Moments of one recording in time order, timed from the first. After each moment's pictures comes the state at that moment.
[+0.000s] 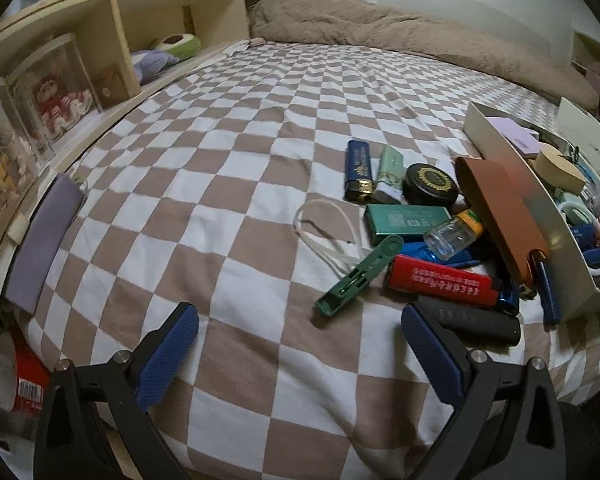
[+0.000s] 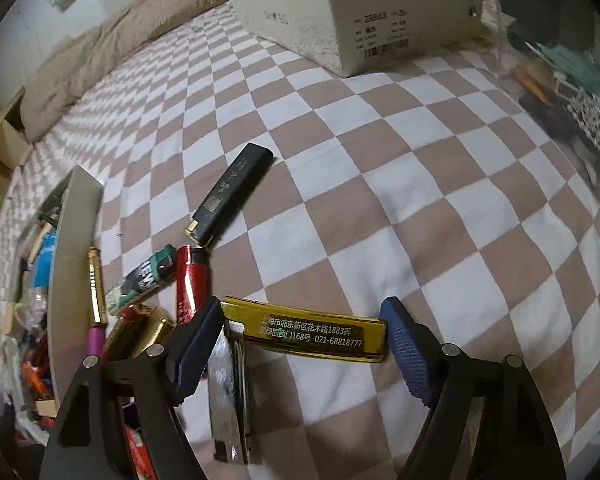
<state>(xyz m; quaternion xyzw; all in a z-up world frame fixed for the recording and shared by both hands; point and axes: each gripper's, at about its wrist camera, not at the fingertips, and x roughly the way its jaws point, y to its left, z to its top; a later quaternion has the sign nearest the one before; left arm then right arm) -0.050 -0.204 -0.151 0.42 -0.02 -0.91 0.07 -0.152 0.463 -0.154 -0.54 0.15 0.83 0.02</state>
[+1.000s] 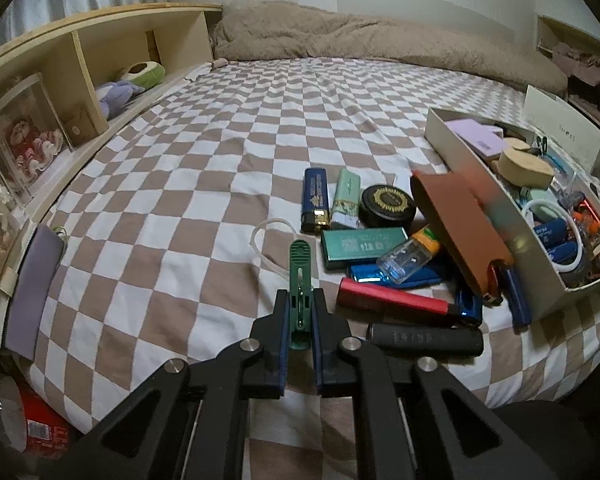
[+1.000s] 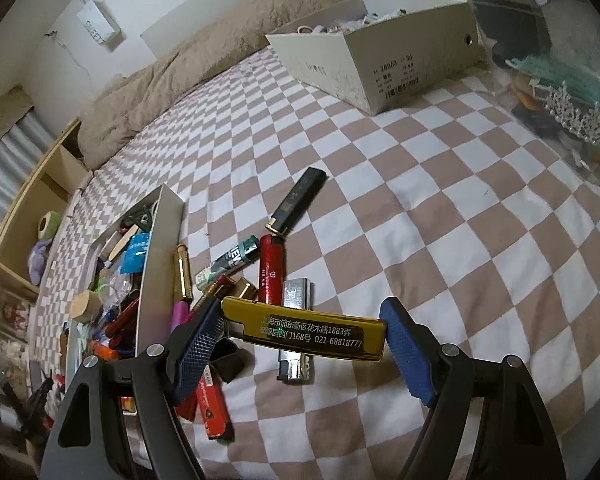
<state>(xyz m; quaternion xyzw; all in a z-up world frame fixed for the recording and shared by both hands) -0.055 -0.187 -0.129 0.40 -0.04 -0.91 0.02 -0.099 0.458 -0.105 -0.46 0.21 0.86 -0.04</state>
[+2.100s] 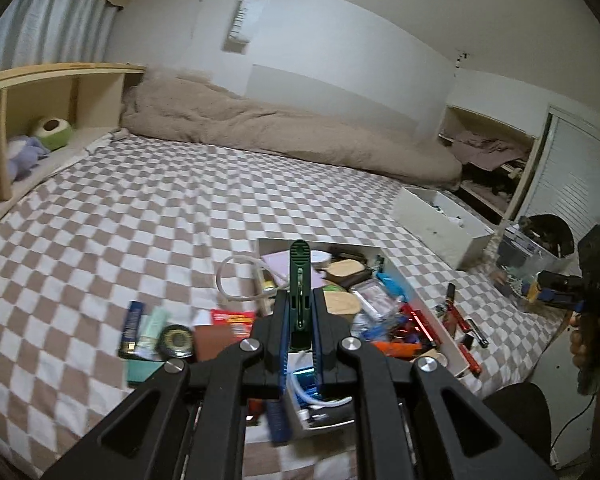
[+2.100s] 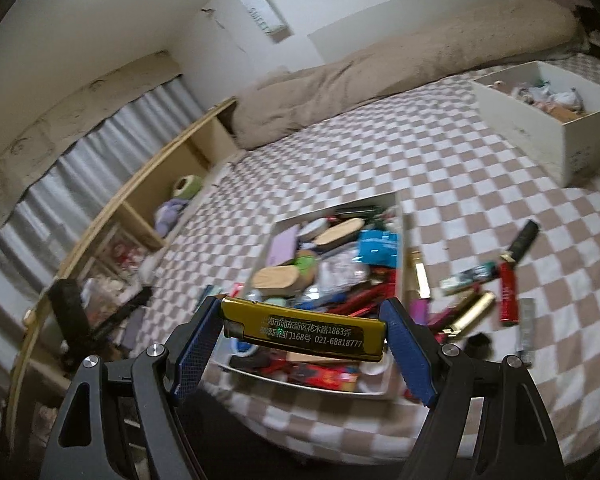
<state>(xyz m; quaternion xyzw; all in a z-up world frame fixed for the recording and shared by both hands) -0.060 -0.081 -0.016 0.29 0.09 -0.94 -0.17 -0.054 0.312 -0.004 -0.37 0.19 0.86 -0.28</state>
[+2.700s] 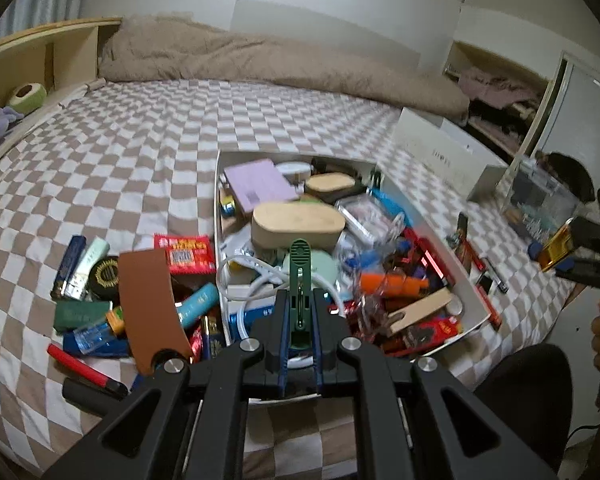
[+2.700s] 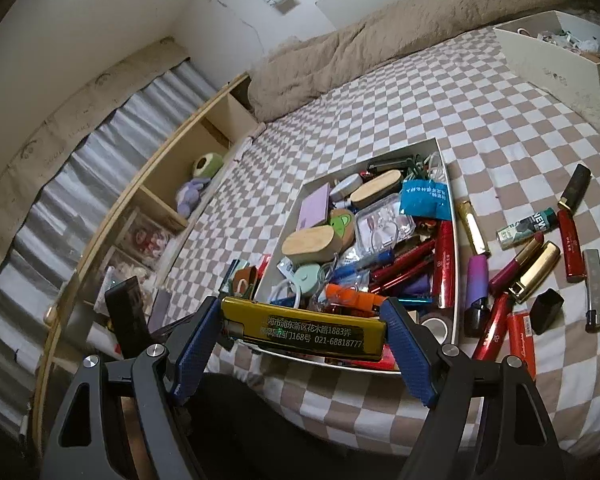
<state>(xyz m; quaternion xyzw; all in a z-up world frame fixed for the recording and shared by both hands) -0.075 -0.016 -0.087 0.39 0.04 -0.90 -0.16 -0.057 0.276 -0.039 -0.41 0.22 0.82 -0.32</state>
